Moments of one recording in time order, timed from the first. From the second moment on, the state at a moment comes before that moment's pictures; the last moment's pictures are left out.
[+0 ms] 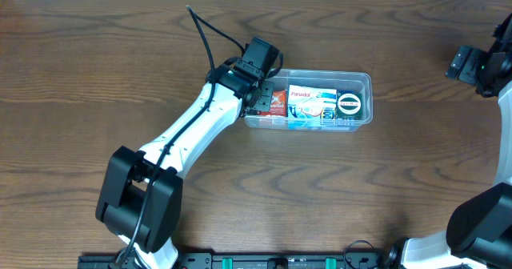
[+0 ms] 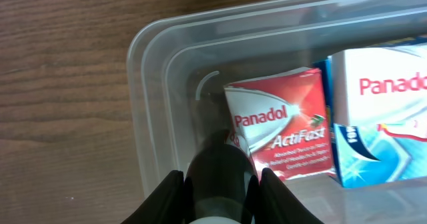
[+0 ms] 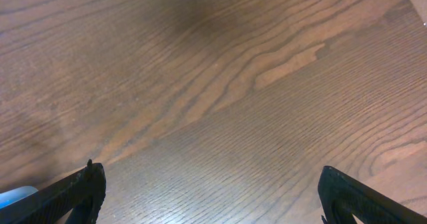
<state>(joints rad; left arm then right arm) -0.53 1.84 1.42 -0.73 -0.12 -0.30 -0.37 1.68 1.53 -0.87 0.12 0.10</state>
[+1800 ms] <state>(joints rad) -0.32 1.53 1.42 -0.73 -0.23 -0.26 -0.37 1.68 1.53 -0.87 0.12 0.10</state>
